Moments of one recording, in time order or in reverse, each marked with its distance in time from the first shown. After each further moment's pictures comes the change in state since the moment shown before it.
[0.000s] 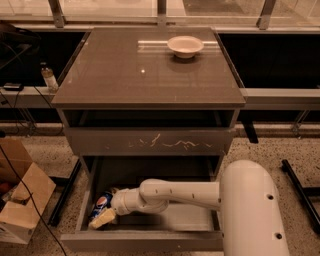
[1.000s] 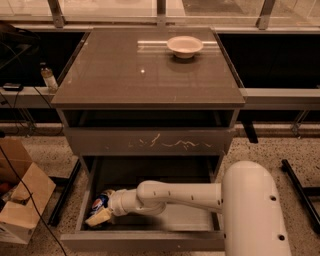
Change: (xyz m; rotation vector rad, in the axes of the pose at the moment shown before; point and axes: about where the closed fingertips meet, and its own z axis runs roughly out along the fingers) arm -0.010 0.008 0.008 0.022 -0.022 -0.026
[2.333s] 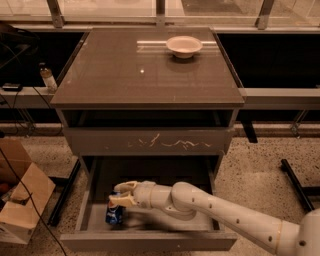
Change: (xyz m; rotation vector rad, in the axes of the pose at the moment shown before) arm -0.054 -0.012 -0.136 0.140 -0.264 -0.060
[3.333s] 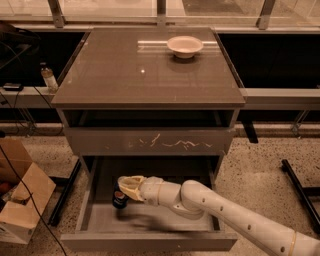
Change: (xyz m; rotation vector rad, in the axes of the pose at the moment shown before) arm -0.036 -0.003 -0.036 0.015 -0.091 -0.045
